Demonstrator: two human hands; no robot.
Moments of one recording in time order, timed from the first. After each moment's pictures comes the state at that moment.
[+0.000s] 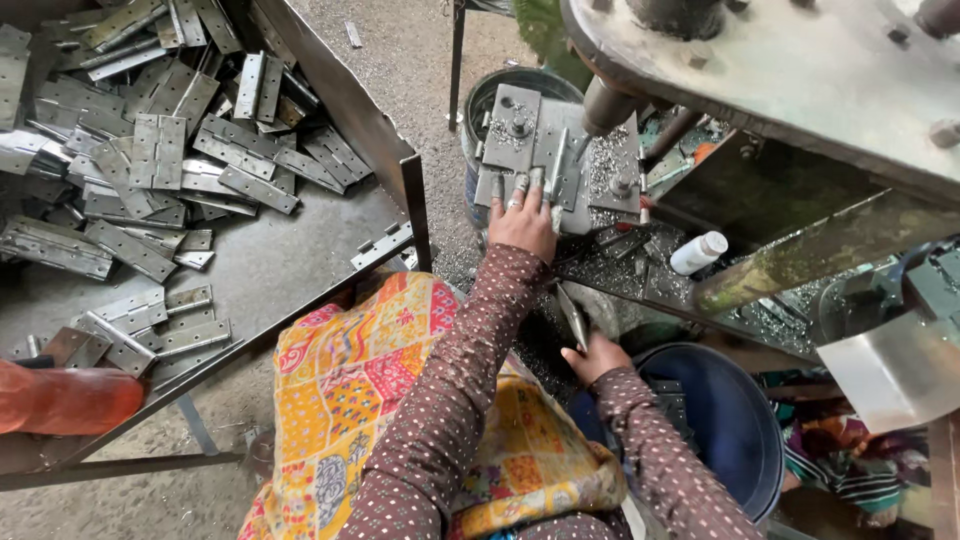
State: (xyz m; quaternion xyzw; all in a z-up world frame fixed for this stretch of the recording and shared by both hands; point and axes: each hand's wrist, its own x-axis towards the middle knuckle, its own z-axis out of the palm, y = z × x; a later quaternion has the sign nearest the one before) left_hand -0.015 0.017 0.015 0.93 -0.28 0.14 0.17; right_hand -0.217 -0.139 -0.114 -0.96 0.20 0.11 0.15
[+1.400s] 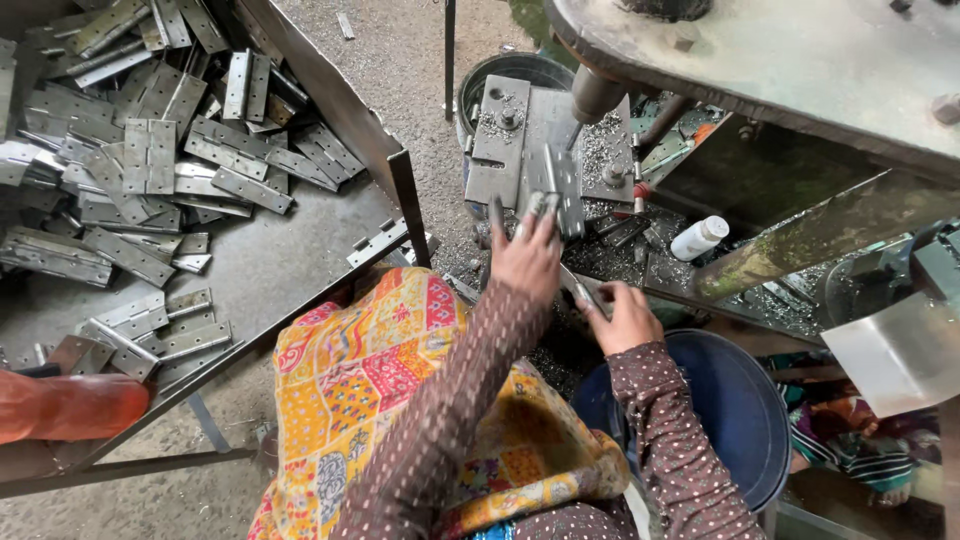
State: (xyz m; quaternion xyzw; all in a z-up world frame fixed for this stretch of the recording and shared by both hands) left_hand -0.074 0.030 0.042 0.93 -0.36 0.07 0.05; right_hand -0.206 -0.114 0.017 -0.95 0.23 -0.05 0.19
